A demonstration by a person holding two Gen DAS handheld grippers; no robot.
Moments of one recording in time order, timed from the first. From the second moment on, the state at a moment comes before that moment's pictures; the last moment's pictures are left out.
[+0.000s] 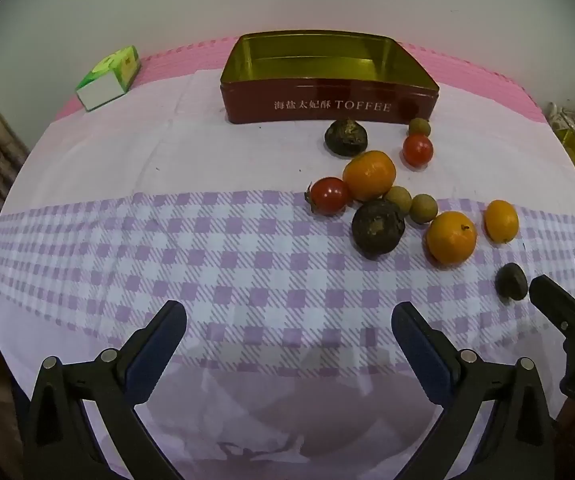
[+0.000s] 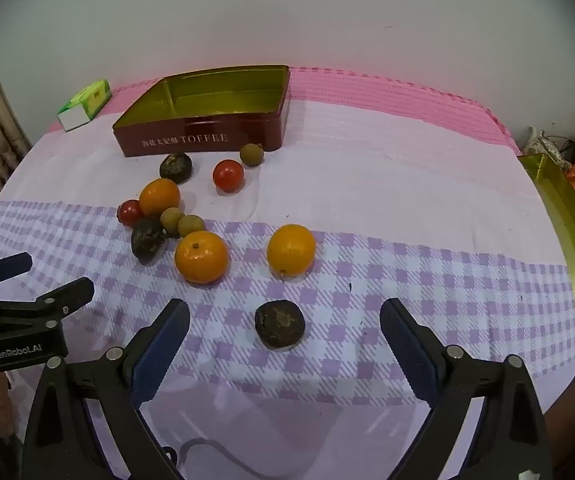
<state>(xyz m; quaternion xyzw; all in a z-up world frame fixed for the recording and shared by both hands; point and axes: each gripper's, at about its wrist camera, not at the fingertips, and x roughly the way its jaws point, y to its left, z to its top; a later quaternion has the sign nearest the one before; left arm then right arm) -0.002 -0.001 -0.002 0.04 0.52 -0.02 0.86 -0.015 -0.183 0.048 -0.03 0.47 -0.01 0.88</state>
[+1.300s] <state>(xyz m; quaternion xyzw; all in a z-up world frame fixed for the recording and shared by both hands) -0.015 0.014 0.012 0.04 0.52 -0.03 0.85 -0.025 -0.180 0.043 -0.04 0.46 0.00 0.89</state>
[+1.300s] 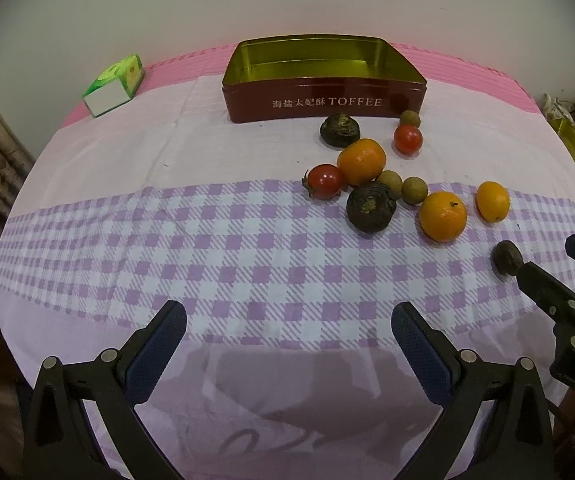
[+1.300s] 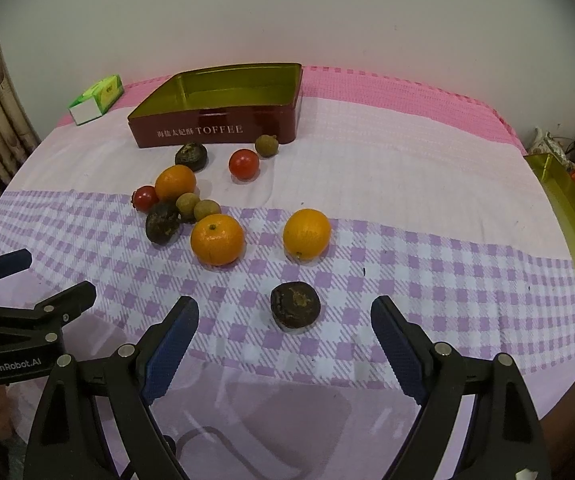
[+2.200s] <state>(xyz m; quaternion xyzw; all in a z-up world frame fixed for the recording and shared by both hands) -0.011 0.006 -0.002 0.02 0.52 -0.04 0.85 -0.023 -0.179 0.040 -0.04 0.46 0.00 0.89</state>
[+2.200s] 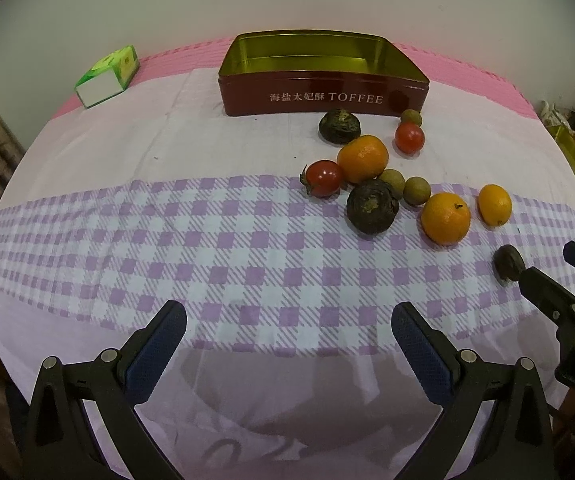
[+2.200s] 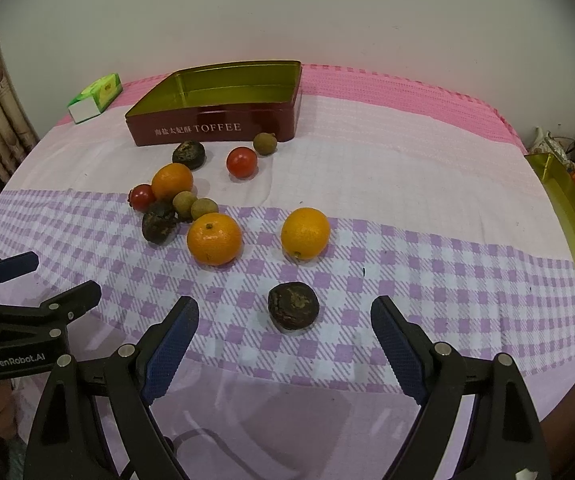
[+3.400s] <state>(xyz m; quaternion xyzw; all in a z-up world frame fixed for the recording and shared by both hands) -0.011 0.008 -0.010 0.02 0.52 -0.04 0.85 -0.020 -0.183 0.033 -0.04 0.47 -0.01 0.88</state>
